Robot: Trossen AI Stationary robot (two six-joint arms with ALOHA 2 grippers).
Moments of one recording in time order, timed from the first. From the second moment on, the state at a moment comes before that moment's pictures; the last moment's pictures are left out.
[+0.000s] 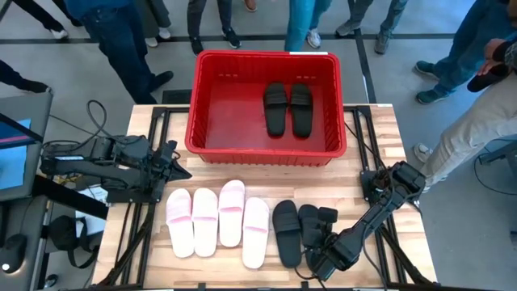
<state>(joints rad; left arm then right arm) -0.06 0.54 0.78 -0.71 0.11 -0.28 0.81 1.92 1.33 -1.11 0.39 0.97</state>
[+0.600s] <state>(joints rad) -0.06 0.54 0.78 -0.70 0.09 -0.27 0.82 1.92 1.40 -1.29 0.39 1.08</state>
